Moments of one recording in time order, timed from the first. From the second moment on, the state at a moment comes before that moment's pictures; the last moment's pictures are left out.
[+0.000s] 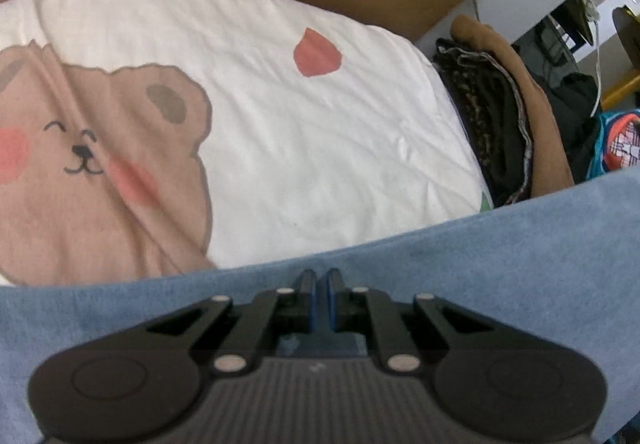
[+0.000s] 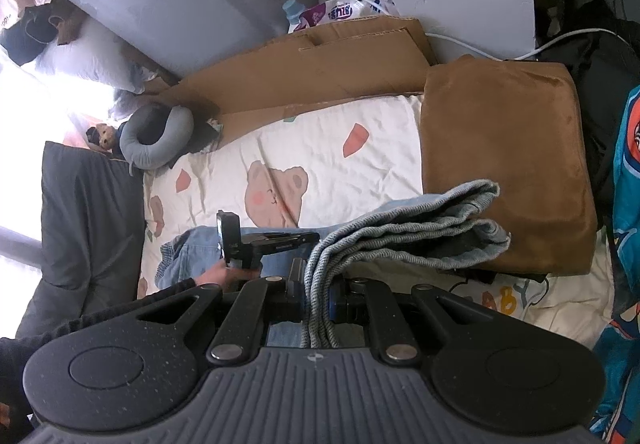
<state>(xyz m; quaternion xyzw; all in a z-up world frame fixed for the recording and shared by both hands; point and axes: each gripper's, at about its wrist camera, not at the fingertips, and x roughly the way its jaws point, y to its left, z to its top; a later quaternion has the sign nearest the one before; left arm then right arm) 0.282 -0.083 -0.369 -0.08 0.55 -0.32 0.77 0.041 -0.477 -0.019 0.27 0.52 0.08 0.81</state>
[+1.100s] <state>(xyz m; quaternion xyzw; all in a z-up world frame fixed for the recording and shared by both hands) 0.135 0.066 -0.323 -0.24 0.54 -0.27 0.76 0.126 -0.320 0.051 0.17 0.53 0.19 0.81</state>
